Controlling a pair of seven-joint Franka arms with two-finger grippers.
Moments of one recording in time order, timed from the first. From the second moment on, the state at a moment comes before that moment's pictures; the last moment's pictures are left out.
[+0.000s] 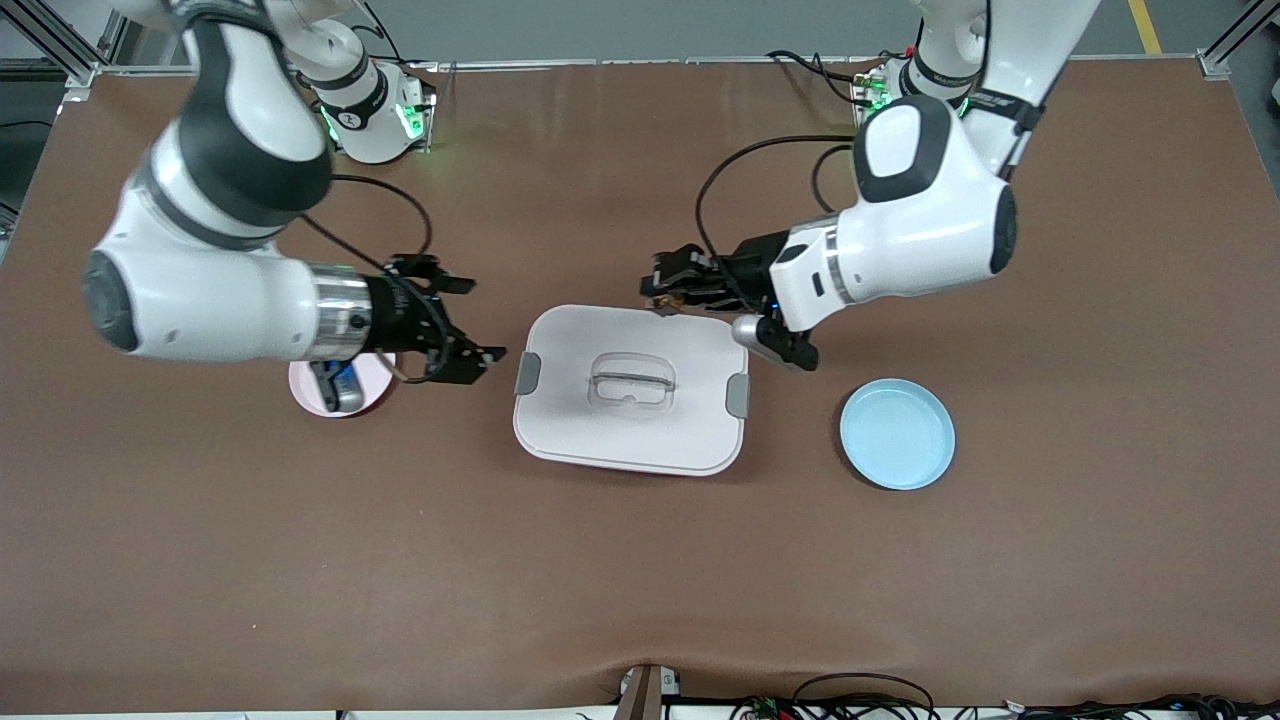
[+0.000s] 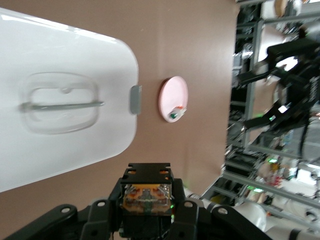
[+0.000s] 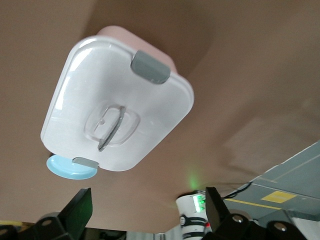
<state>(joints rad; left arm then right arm) -0.04 0.30 -0.53 -1.68 -0.82 2.10 -0.03 0.34 0.41 -0.11 -1.33 0.68 1.51 1.27</state>
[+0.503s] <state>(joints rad) -0.01 0.27 -0.53 -1.55 -0.40 1.72 -0.08 0.14 0.41 -0.11 -1.25 0.53 1.27 0.88</state>
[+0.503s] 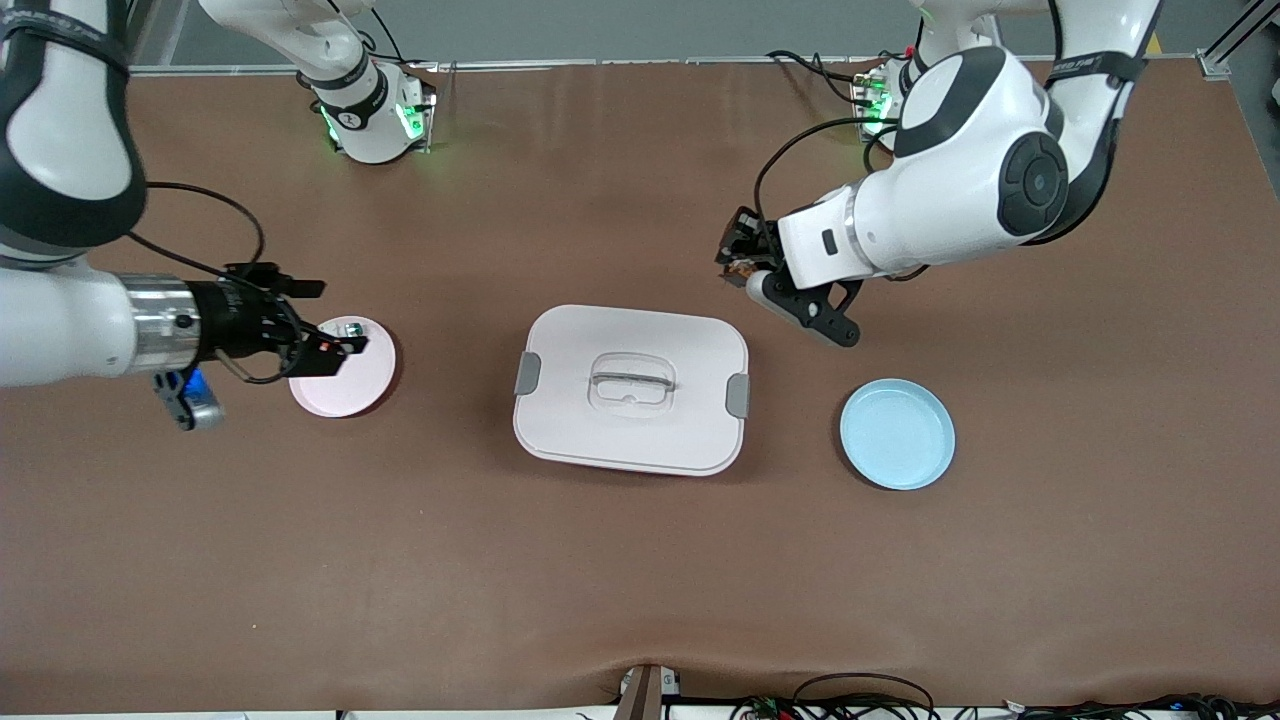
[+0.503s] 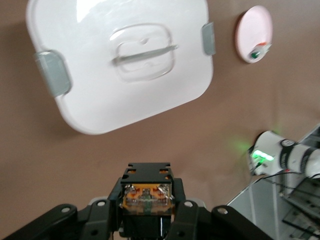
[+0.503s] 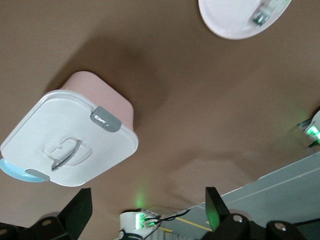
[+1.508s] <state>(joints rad) 0.18 0.19 -0.50 -1.45 -0.01 1.50 -0.79 0.04 0.41 -0.12 -1.13 0.14 1.28 -0.03</state>
